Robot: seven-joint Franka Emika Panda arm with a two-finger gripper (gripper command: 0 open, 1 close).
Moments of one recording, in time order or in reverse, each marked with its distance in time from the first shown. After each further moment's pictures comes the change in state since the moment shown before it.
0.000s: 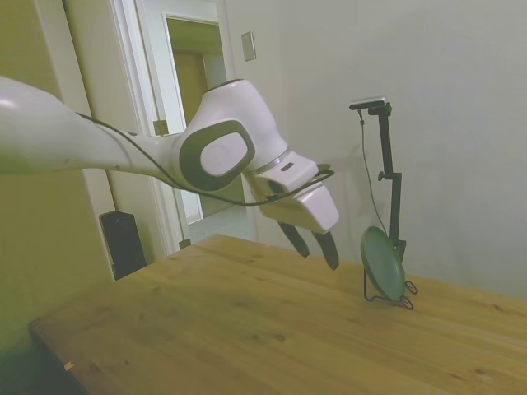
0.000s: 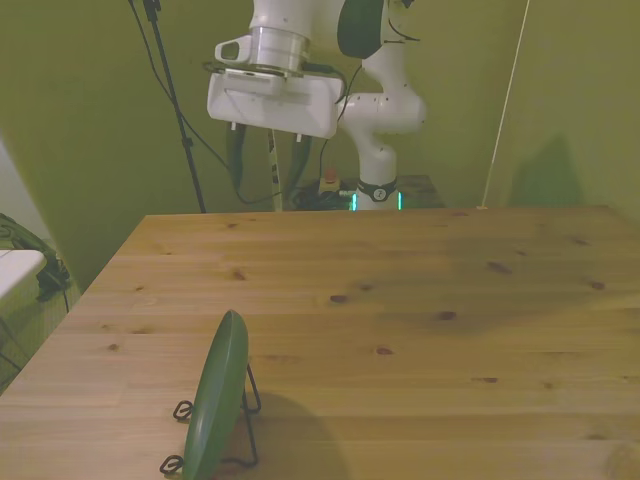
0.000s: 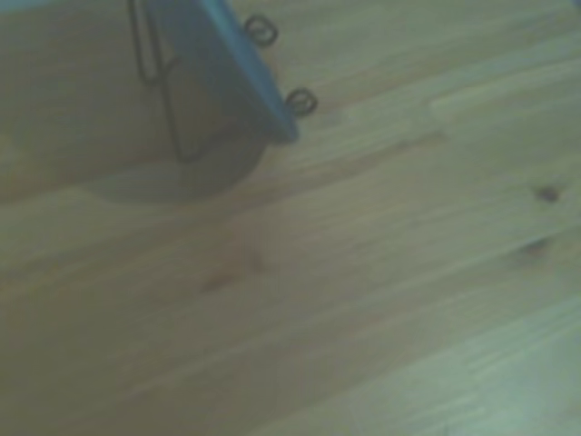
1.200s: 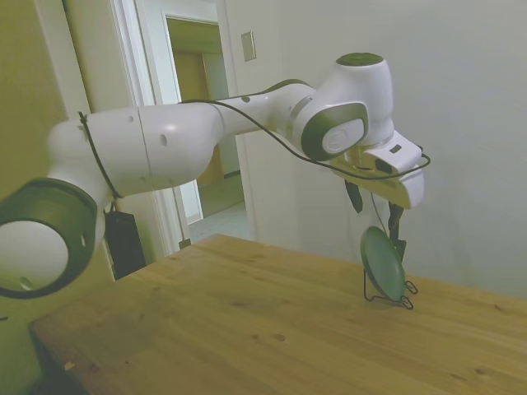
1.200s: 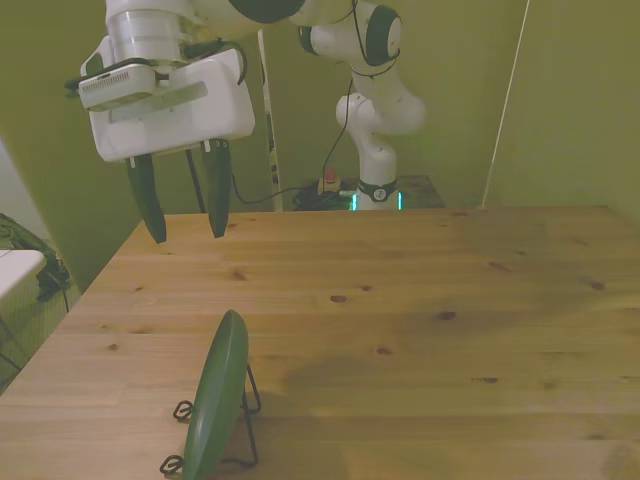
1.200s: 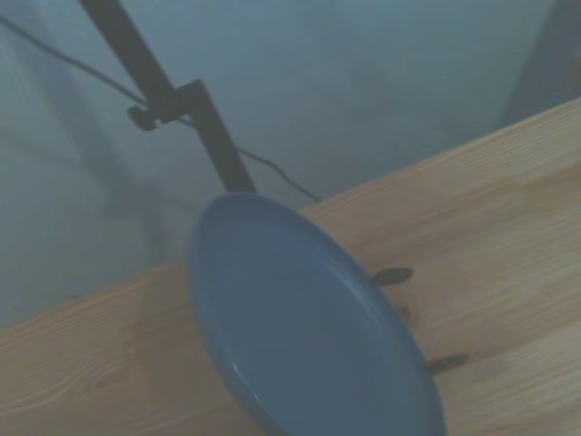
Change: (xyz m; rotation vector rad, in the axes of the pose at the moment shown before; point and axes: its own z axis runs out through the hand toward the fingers) arm 0.137 -0.085 0.052 0.275 -0.296 0.047
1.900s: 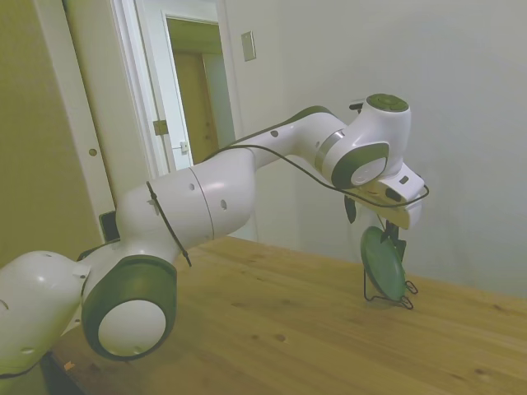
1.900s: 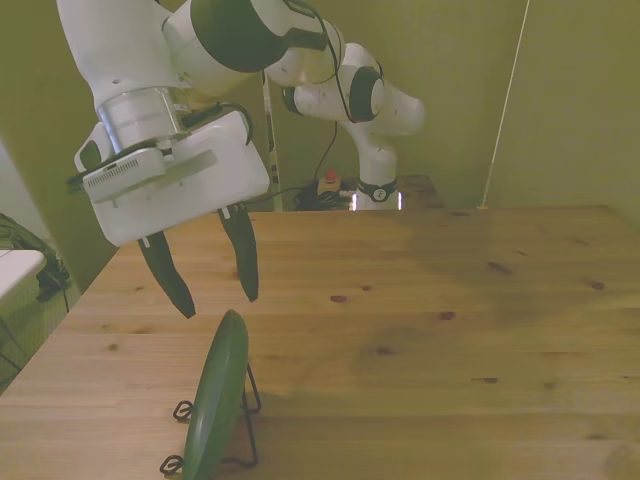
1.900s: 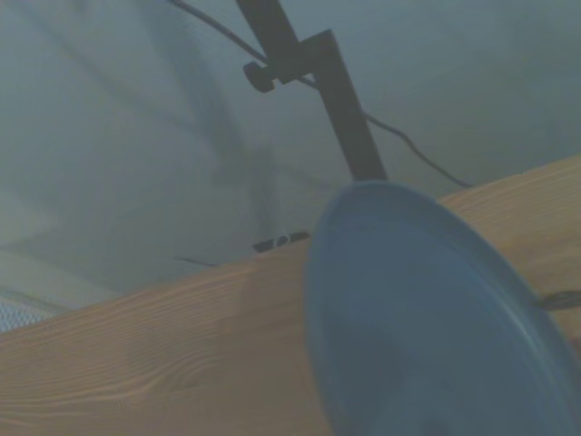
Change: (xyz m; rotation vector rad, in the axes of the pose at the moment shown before) arm 0.001 -0.029 0.083 0.064 -0.133 -0.078
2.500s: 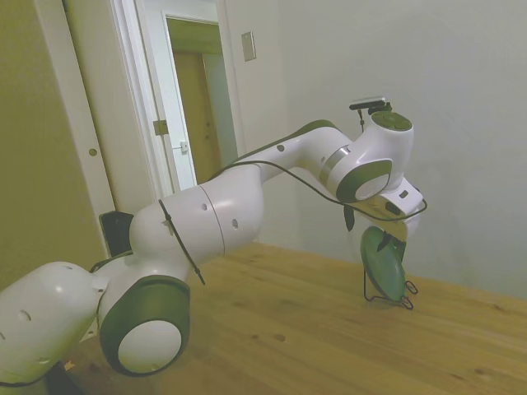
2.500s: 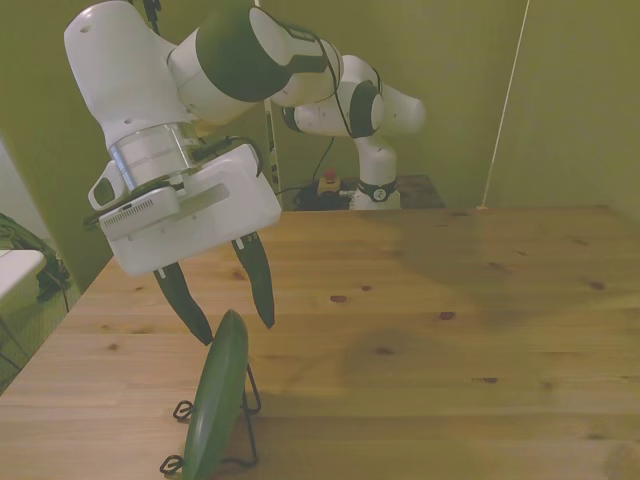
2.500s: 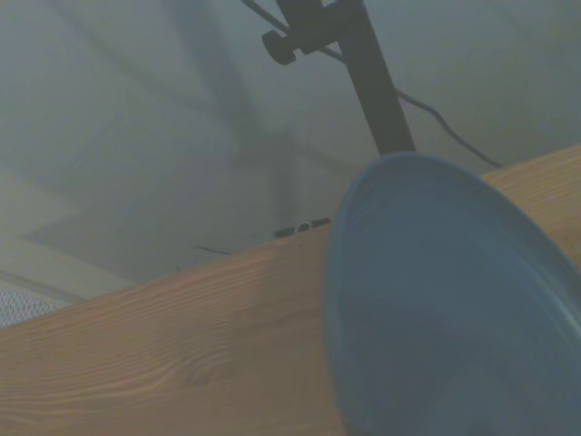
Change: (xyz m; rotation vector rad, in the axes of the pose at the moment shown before) arm 0.003 0.006 0.027 0.010 -0.036 0.013
